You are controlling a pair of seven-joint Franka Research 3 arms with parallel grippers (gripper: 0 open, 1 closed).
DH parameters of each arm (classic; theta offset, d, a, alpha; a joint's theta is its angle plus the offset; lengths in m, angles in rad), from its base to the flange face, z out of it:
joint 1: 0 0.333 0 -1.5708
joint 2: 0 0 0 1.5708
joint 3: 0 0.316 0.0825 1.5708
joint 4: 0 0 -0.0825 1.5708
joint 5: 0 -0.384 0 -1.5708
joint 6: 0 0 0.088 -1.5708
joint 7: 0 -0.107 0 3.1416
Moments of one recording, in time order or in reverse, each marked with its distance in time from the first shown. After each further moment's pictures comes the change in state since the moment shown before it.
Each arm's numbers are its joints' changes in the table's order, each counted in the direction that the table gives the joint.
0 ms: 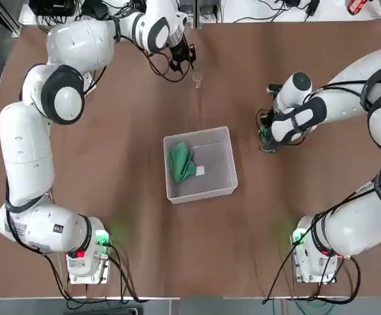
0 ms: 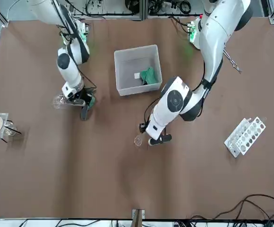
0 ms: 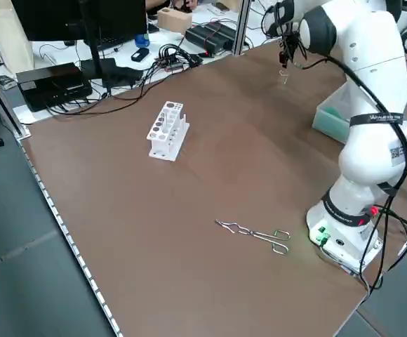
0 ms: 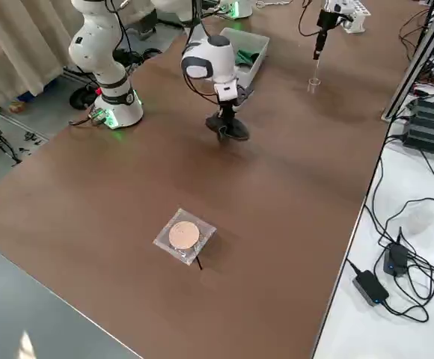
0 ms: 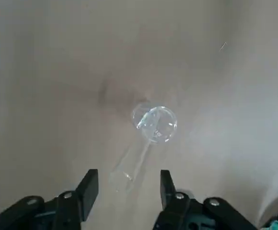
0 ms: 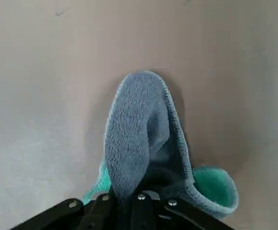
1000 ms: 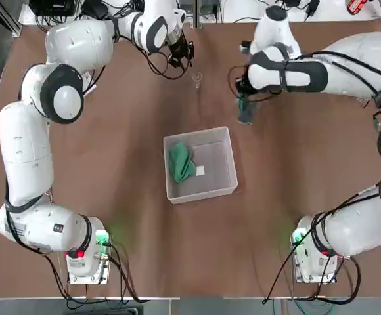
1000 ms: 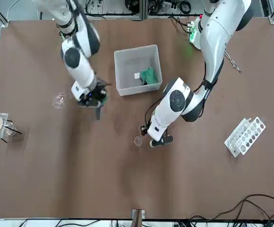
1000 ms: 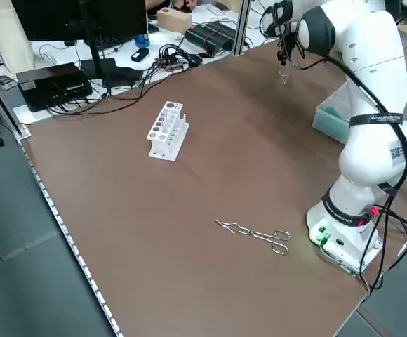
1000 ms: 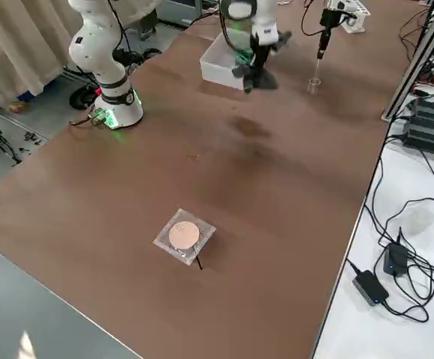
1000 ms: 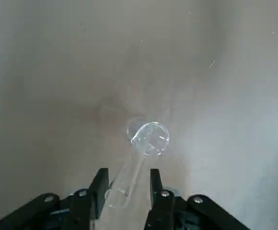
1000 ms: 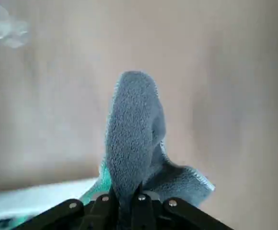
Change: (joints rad) left arm 0.014 -0.001 0.001 0.002 -0.002 0.054 0.000; right arm 0.016 -0.114 0.287 0.490 -0.128 -0.679 -0.179
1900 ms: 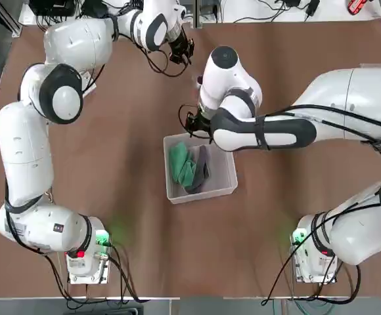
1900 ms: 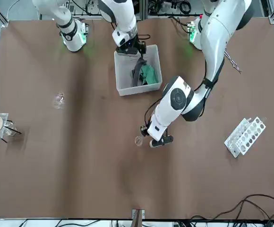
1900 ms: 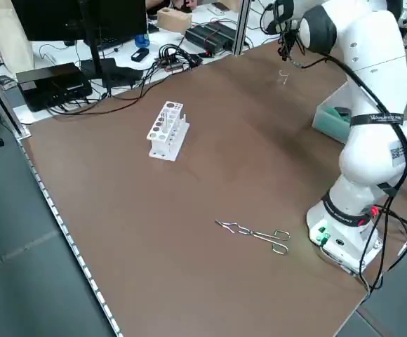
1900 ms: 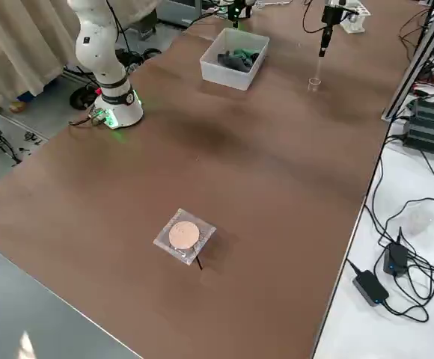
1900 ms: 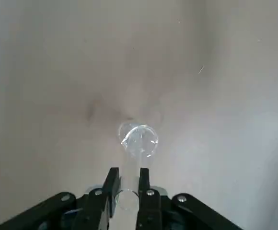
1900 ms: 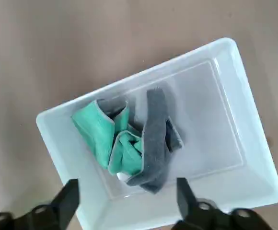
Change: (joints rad) left arm 0.001 -0.024 -0.003 0.007 0.000 -0.001 0.000; right arm 0.240 -0.009 0.154 0.074 0.014 0.007 -0.541
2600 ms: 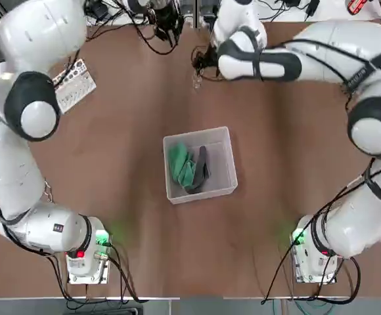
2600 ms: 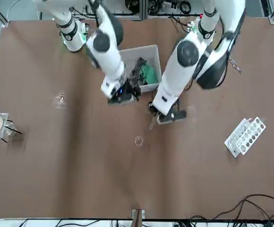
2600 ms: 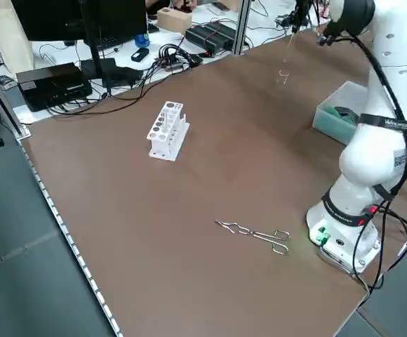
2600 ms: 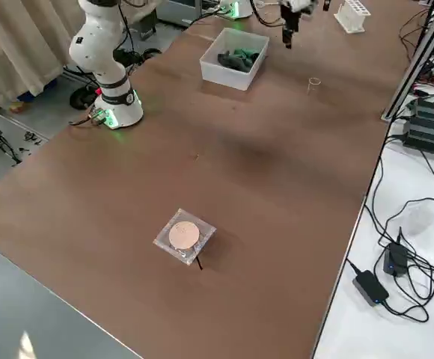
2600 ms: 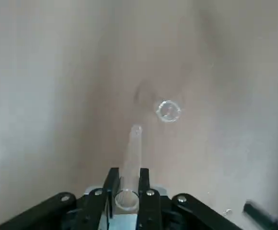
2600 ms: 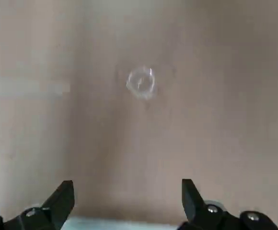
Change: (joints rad) left arm 0.026 -0.311 0.012 0.008 0.000 -0.409 0.001; right arm -0.276 0.325 -0.031 0.332 0.145 0.138 0.651
